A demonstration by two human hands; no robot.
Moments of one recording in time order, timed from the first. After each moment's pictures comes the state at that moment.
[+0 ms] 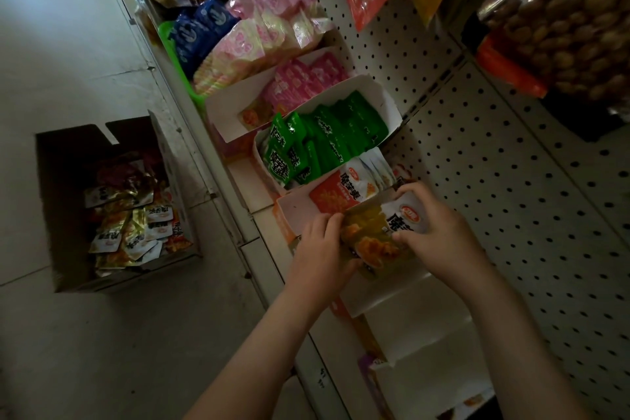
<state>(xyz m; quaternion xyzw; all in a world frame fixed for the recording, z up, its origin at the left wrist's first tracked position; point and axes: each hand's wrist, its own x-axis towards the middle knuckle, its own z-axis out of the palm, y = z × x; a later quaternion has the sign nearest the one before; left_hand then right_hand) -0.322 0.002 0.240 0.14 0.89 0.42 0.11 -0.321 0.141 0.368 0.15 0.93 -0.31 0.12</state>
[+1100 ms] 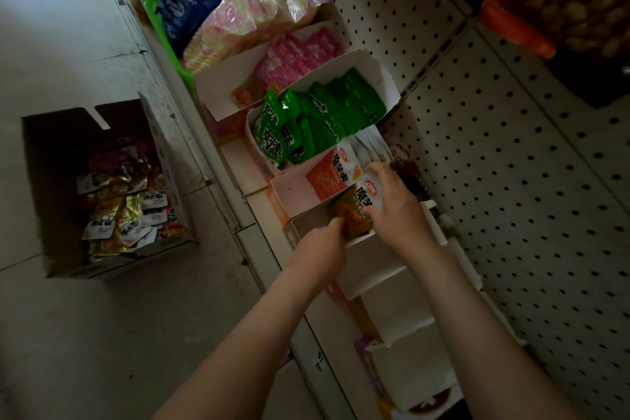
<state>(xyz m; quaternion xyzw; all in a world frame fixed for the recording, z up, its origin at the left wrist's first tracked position) -0.327 0.021 0.217 0.14 0.89 0.35 0.27 -0.338 0.134 0.303 0.09 0.97 -0.22 0.09</state>
